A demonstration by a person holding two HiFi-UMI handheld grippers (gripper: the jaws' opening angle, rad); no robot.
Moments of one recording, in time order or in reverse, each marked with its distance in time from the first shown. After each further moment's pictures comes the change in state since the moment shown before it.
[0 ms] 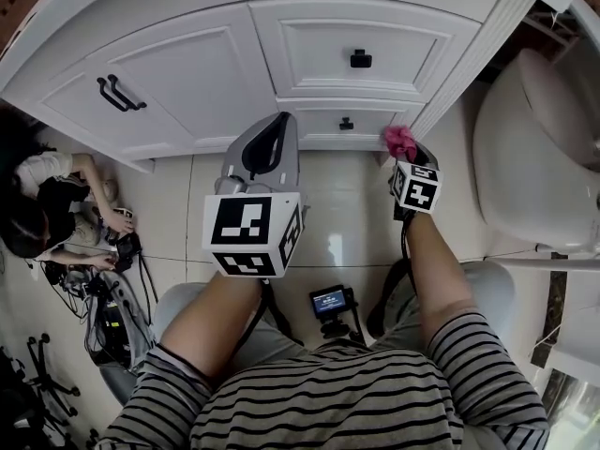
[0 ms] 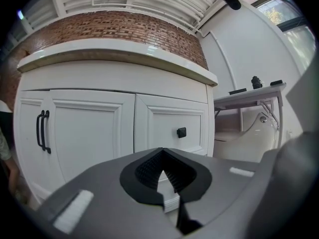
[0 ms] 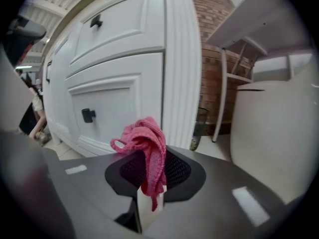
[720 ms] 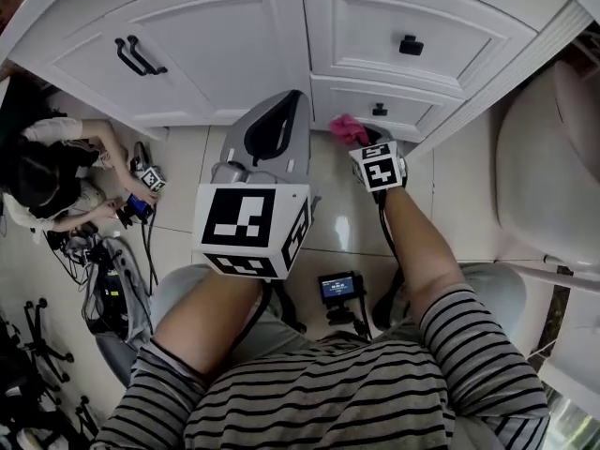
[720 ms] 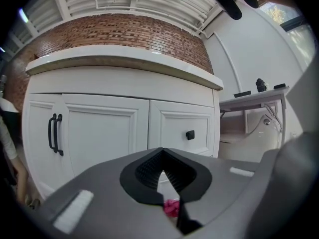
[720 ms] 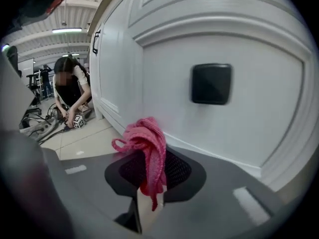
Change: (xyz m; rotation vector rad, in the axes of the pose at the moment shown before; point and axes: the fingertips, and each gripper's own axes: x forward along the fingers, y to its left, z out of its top) left arm -0.021 0.027 0.006 -0.023 0.002 0.046; right arm 0.047 0.190 -0.052 -0.328 0.167 0.424
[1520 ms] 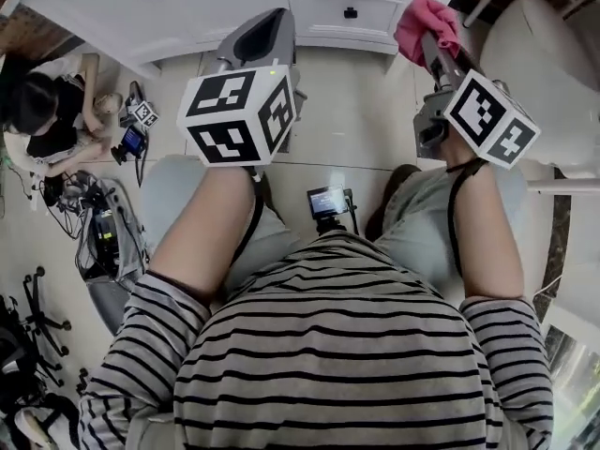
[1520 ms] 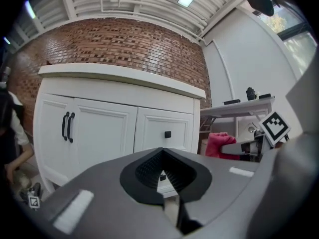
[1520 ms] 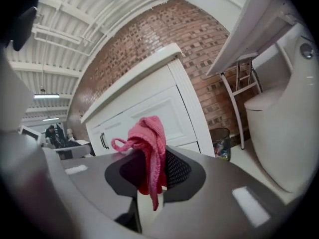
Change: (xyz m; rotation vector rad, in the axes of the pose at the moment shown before) left arm -0.080 -0.062 -0.008 -0.043 -0.012 -0.012; right arm -0.366 -0.028 0.120 0.494 -0.534 -0.076
